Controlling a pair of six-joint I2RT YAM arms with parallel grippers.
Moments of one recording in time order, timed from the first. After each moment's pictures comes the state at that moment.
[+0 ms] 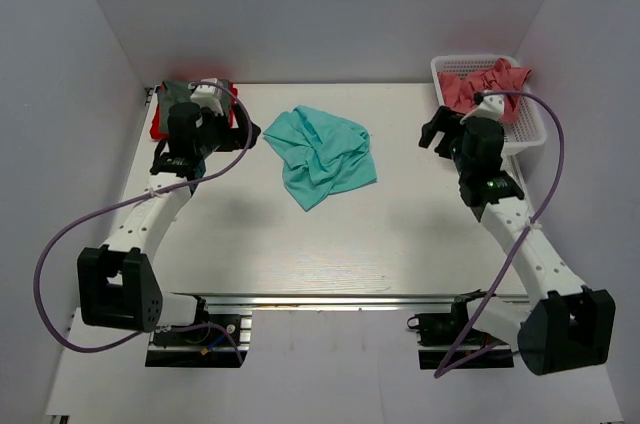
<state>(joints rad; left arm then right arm) -0.13 1.33 1.02 -0.03 0.23 -0.24 0.20 1.09 0.85 -0.01 0.17 0.33</state>
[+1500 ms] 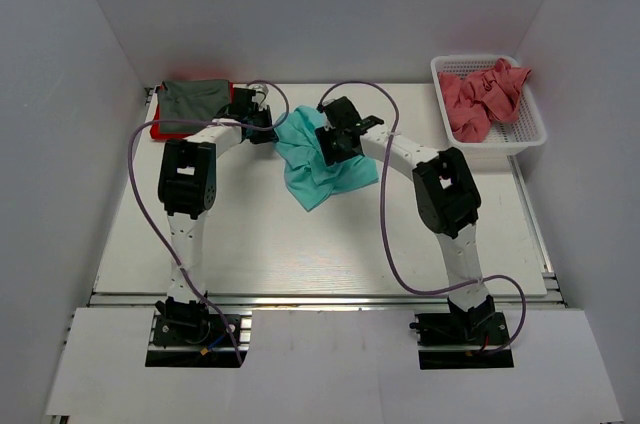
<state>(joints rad) -0.19 2.30 1.71 -0.21 0.24 -0.30 0.62 2.17 1.75 -0.51 0.03 0.12</state>
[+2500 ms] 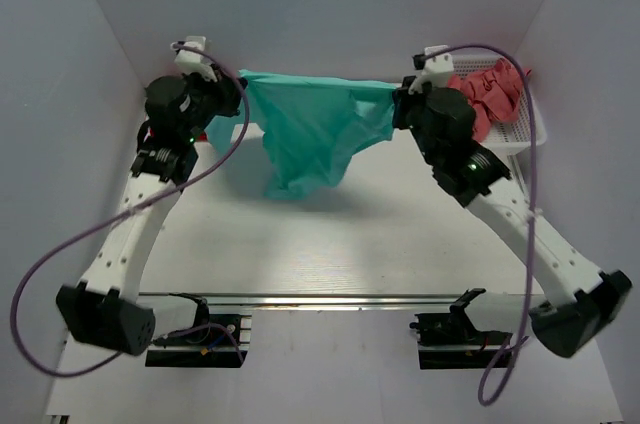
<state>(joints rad) -0.21 1.26 1.29 -0.07 0.18 -0.21 0.62 1.24 1.33 -0.19 0.39 0.07</state>
